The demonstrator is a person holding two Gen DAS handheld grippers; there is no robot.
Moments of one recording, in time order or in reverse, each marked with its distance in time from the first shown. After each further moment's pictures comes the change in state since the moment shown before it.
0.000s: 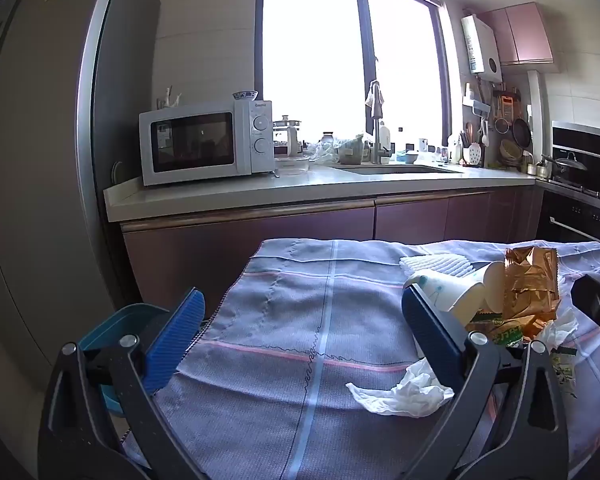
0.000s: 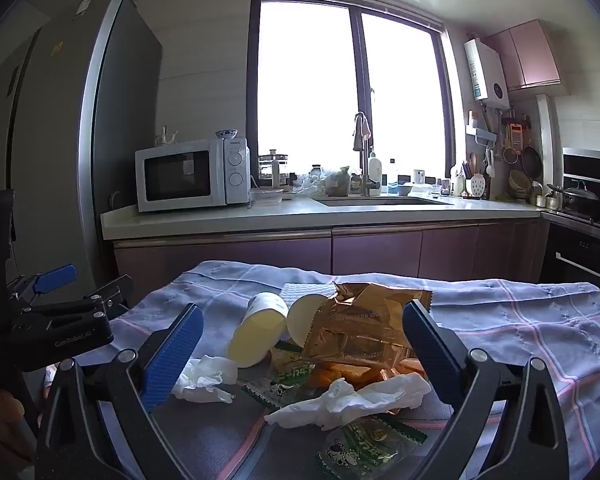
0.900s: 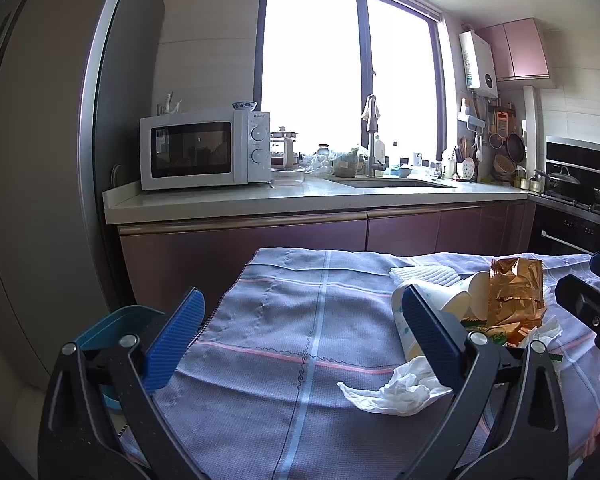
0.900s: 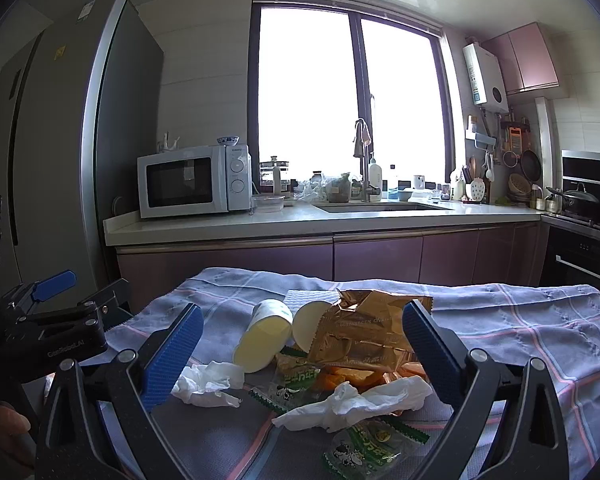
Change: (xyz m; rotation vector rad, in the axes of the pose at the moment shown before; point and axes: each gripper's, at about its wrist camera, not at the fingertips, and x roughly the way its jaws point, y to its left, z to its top) left arm -0.021 0.007 0.001 -0.036 -0.040 -0.032; right arm -0.003 0.007 0.001 0.000 -0.017 0.000
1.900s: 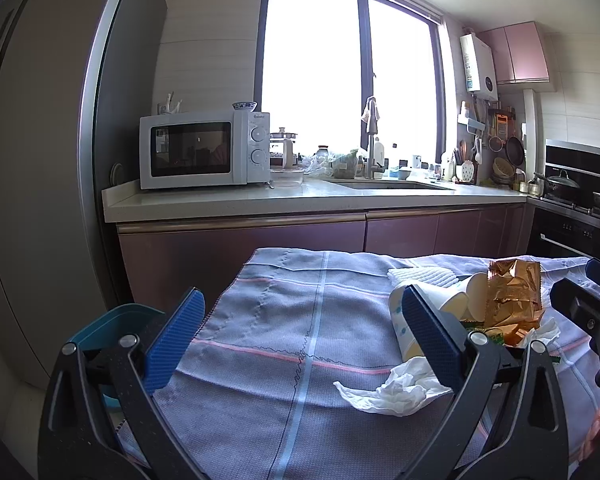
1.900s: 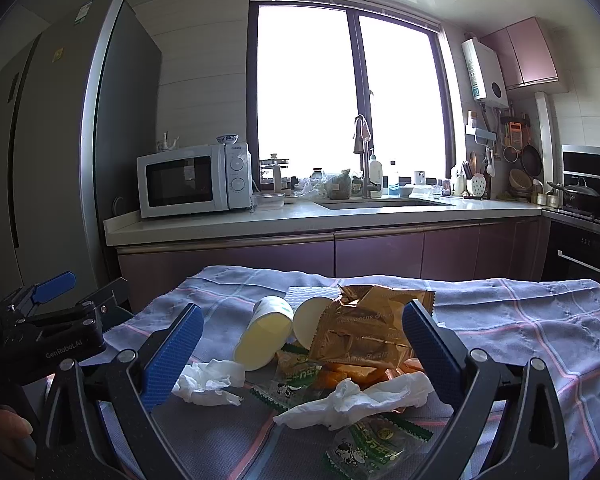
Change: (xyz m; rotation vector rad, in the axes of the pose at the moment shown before) left arm -0.002 0.000 0.000 -0.005 -0.001 -0.005; right arm 0.004 -0.003 -0.003 0.015 0.008 0.006
